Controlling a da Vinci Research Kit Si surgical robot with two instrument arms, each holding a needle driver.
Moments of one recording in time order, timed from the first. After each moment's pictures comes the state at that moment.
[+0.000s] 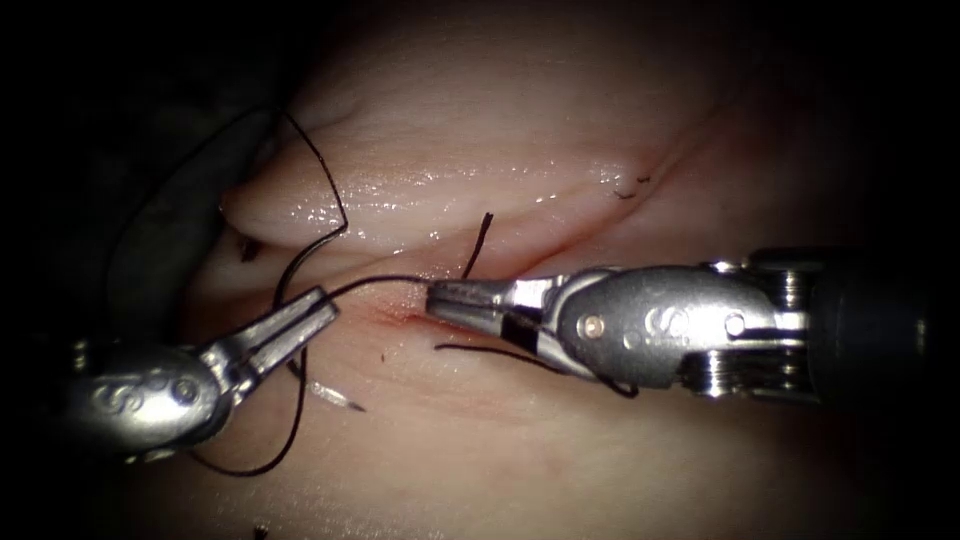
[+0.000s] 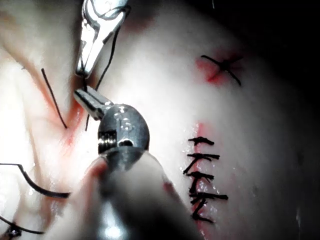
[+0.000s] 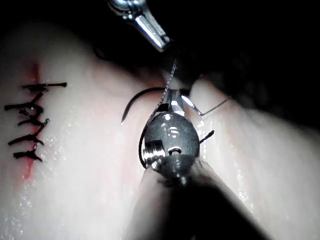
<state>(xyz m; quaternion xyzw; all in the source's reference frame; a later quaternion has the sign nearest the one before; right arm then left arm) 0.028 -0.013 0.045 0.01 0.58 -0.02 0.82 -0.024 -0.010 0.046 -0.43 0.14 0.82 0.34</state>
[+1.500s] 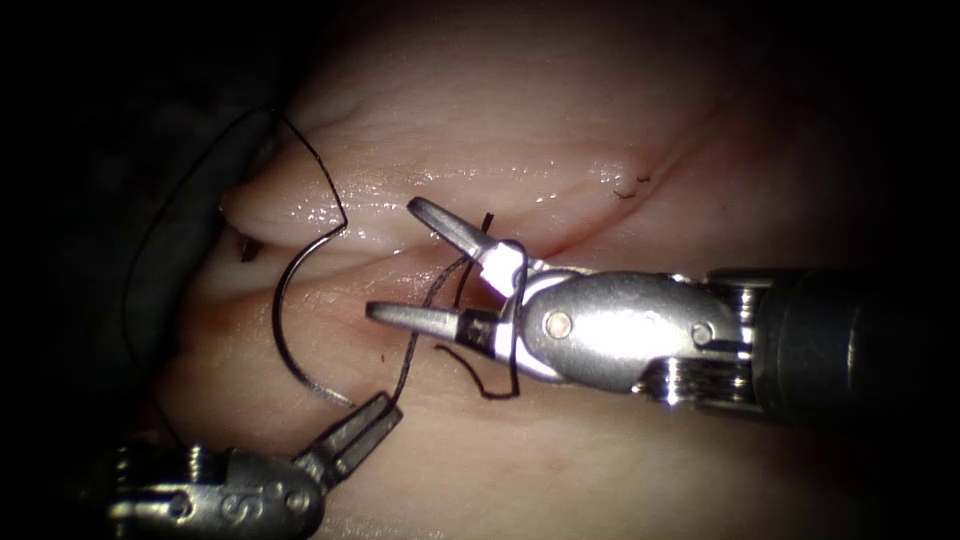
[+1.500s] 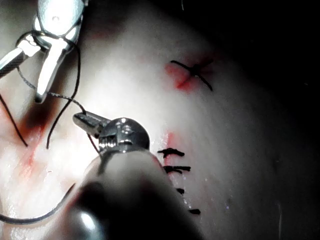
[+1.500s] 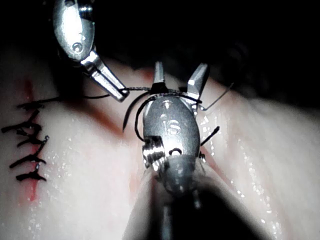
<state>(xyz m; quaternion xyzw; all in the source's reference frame) 0.031 -0.013 0.045 -0.05 0.62 0.12 0.77 -0.028 -0.016 0.048 -0.36 0.13 0.88 0.27</state>
